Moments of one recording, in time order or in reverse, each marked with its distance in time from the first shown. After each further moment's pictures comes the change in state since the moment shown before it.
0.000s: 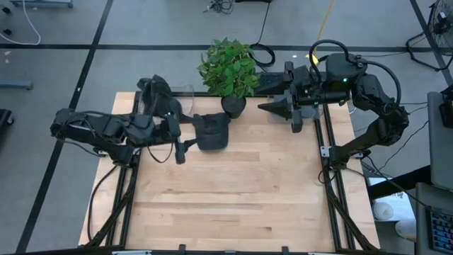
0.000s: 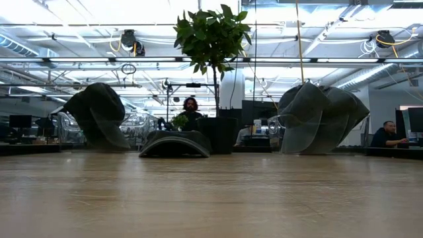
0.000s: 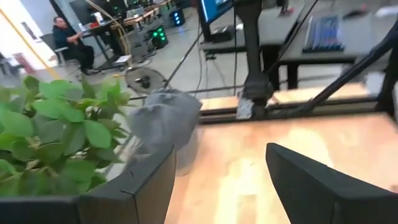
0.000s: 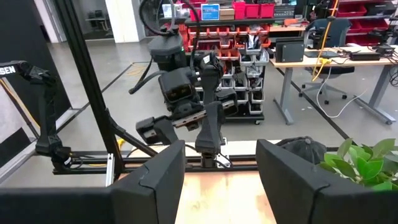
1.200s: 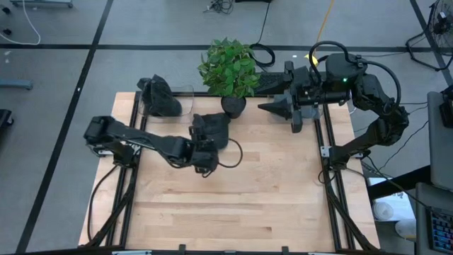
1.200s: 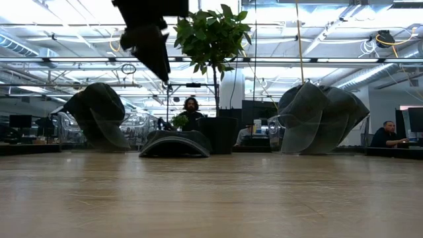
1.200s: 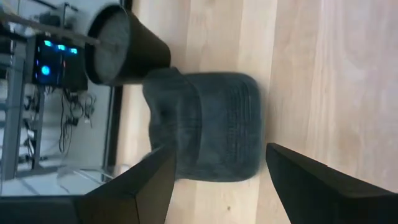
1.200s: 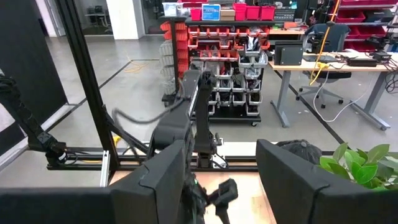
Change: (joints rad) left arm 0.044 0.480 0.000 -0.505 -0.154 -0.211; right arm 0.000 0.000 0.000 0.000 0.001 -0.037
